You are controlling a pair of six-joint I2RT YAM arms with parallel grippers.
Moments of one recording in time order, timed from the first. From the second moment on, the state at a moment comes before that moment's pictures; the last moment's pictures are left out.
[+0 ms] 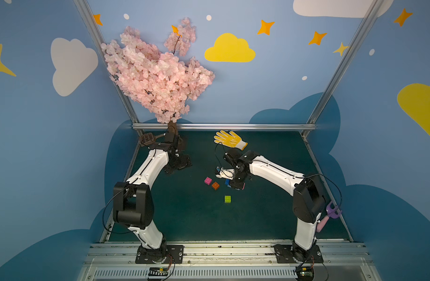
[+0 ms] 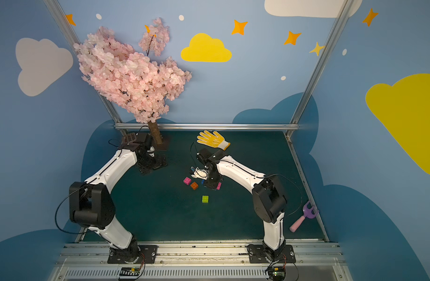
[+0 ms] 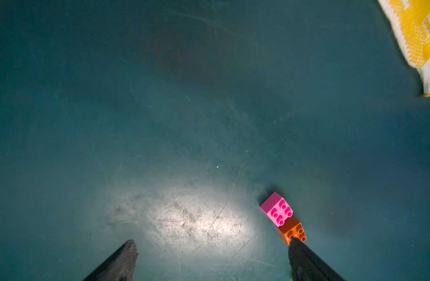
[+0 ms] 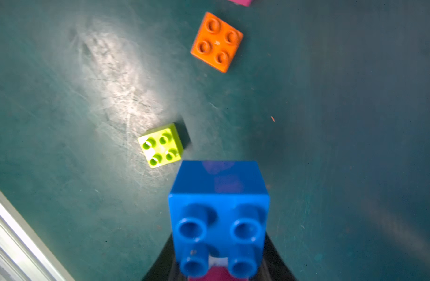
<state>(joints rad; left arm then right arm) -0.10 1.70 1.39 -0.95 0.15 -0.45 0.83 1.90 1.57 -1.05 -0.03 -0.55</state>
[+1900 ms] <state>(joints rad) -0.07 1.69 1.38 -0.95 0.21 -0.41 0.96 1.99 1.49 -0.96 0.02 -0.62</state>
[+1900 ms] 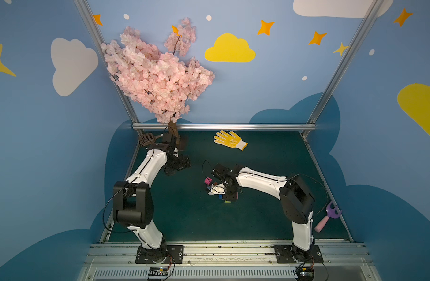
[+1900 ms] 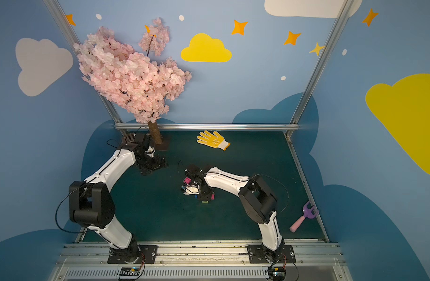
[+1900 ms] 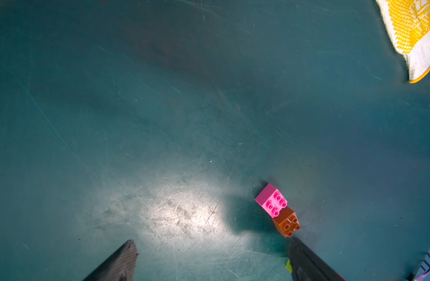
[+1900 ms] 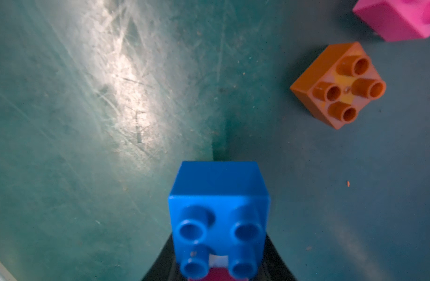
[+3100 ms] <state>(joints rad) -0.07 1.69 1.38 -0.95 0.21 -0.41 0.96 1.96 1.45 -0.94 0.03 -0.61</state>
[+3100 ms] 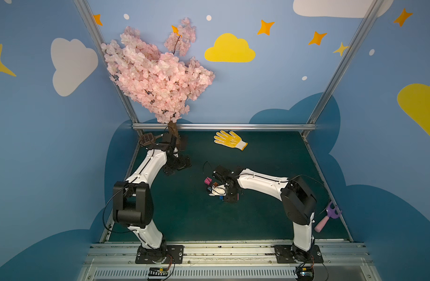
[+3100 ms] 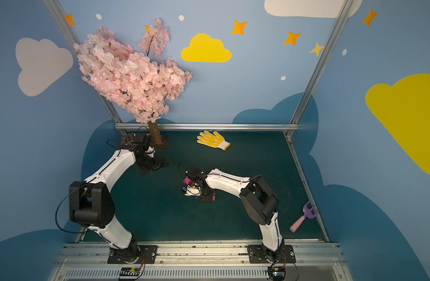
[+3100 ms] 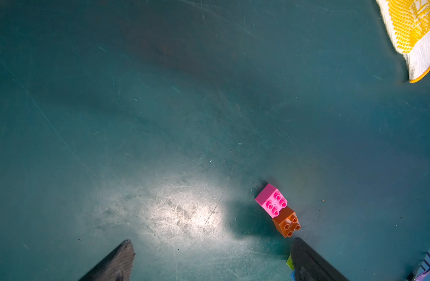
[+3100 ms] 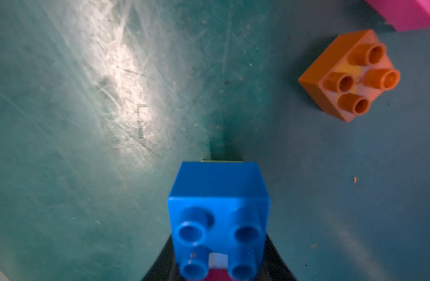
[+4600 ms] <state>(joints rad) -0.07 1.69 1.38 -0.95 0.21 -0.41 0.94 2.04 1.56 -1.03 0.00 -0.59</state>
